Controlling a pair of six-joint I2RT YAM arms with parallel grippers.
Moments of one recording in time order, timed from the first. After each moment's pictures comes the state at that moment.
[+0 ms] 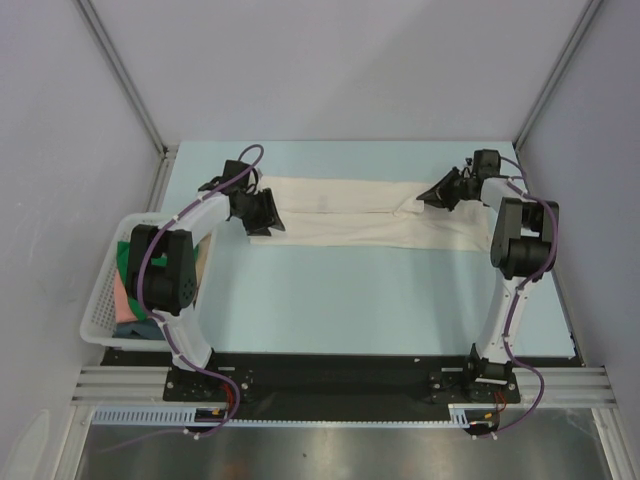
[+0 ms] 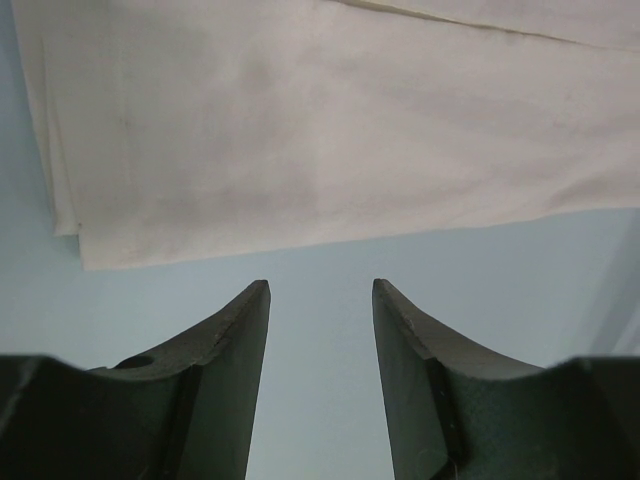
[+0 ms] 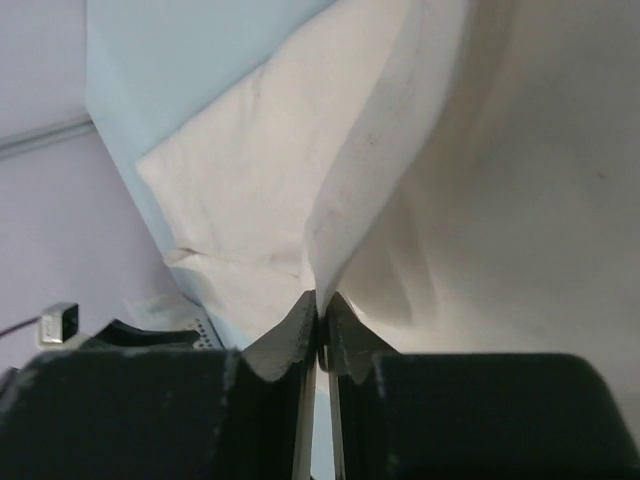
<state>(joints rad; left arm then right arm) -0.18 1.83 1.30 -0.54 0.30 -0.43 -0.11 2.17 1.55 -0.31 -0.69 0.73</state>
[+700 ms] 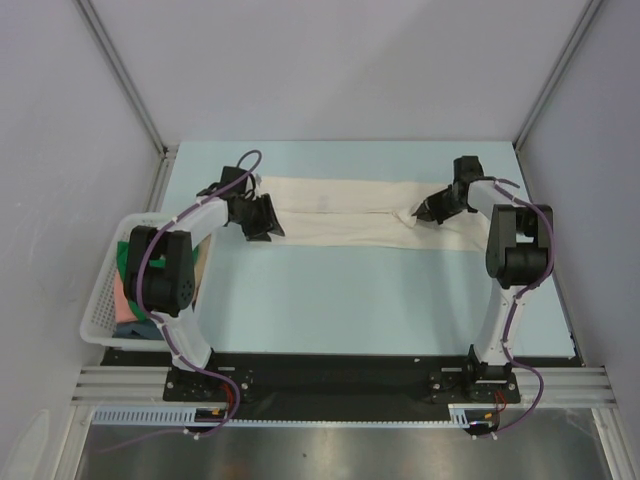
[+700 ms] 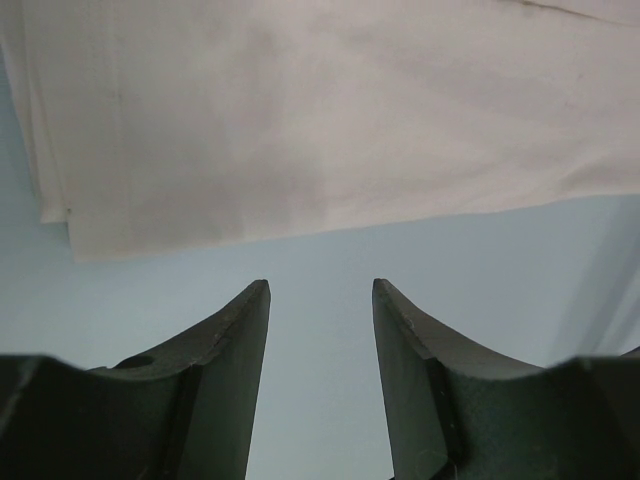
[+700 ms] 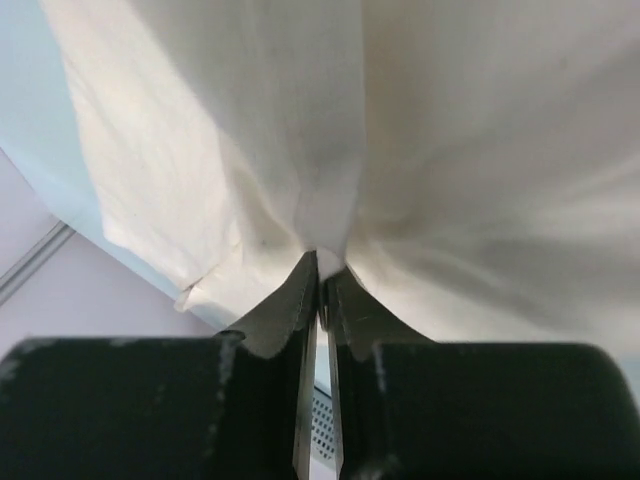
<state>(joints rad) -0.17 1.82 1.24 -0.50 0.35 -0.43 -0.02 2.08 1.46 -0.50 -0.37 1.11</state>
